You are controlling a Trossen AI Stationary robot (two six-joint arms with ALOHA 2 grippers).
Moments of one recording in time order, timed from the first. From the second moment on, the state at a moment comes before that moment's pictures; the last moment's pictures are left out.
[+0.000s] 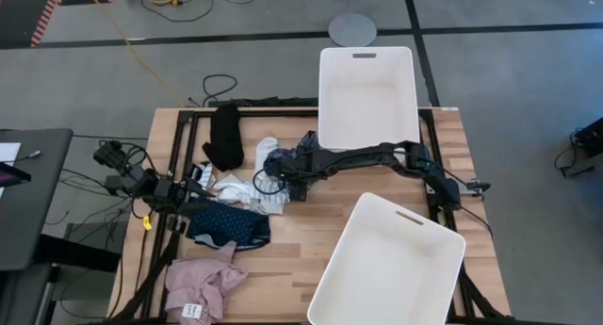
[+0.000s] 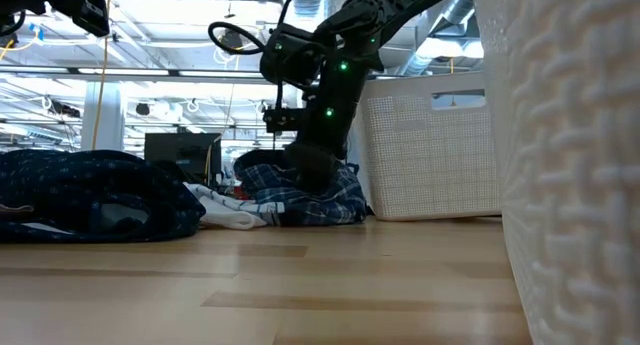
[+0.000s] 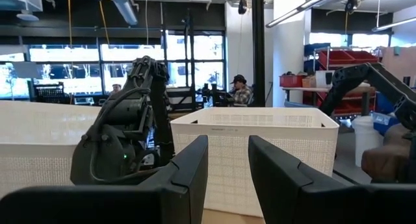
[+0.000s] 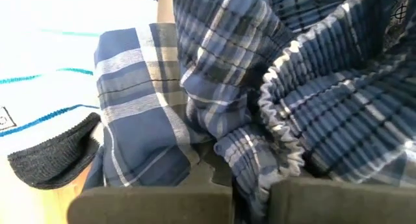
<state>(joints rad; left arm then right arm) -0.63 0.02 0.18 0.17 -0.48 0.17 -0.10 2.24 1.69 -0.69 0.28 -0.02</state>
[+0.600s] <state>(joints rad) -0.63 0.02 0.18 0.17 -0.48 0.17 -0.03 2.25 1.98 -0.93 0.36 -0.05</state>
